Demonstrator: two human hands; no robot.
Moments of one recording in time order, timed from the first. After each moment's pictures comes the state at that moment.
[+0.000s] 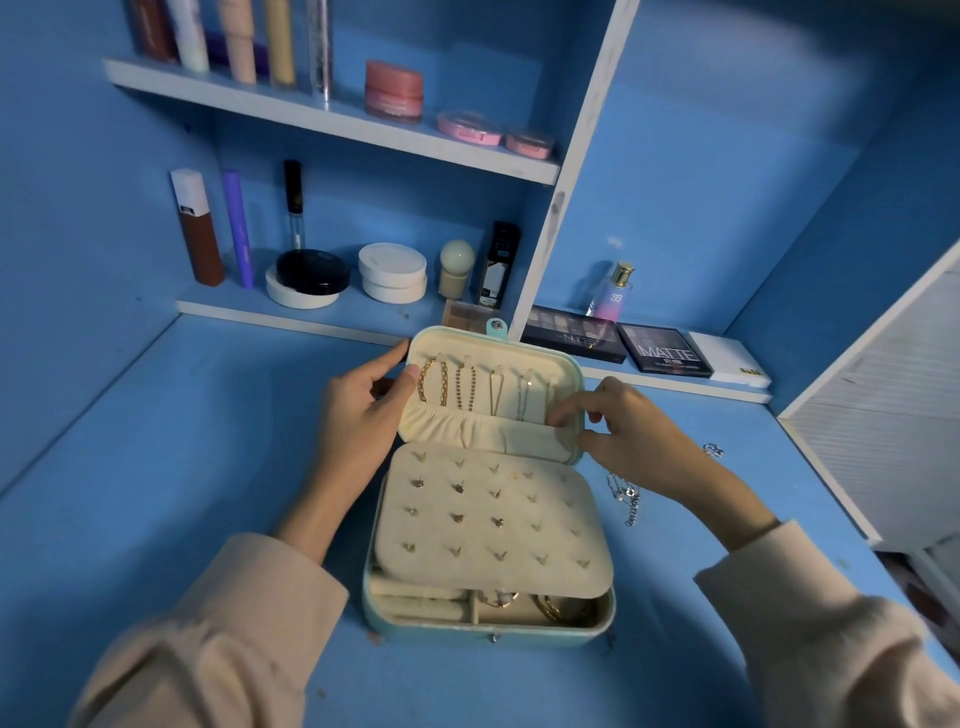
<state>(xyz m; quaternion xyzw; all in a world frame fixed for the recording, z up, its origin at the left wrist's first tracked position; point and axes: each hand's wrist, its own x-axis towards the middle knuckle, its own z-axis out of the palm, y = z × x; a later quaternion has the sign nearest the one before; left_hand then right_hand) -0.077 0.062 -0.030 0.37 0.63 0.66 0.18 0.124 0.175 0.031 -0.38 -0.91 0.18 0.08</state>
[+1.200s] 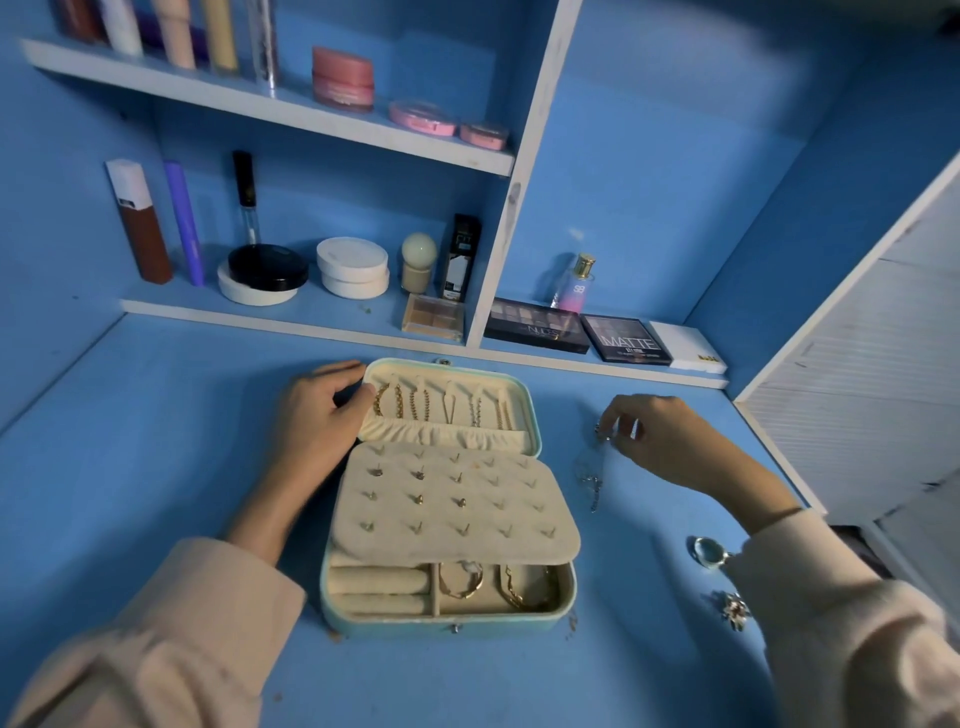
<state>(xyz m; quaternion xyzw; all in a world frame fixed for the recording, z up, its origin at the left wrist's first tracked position) -0.089 0.071 -0.044 0.42 0.72 0.54 0.09 0.188 0.220 0.015 -0.43 -0.90 0.08 0.02</state>
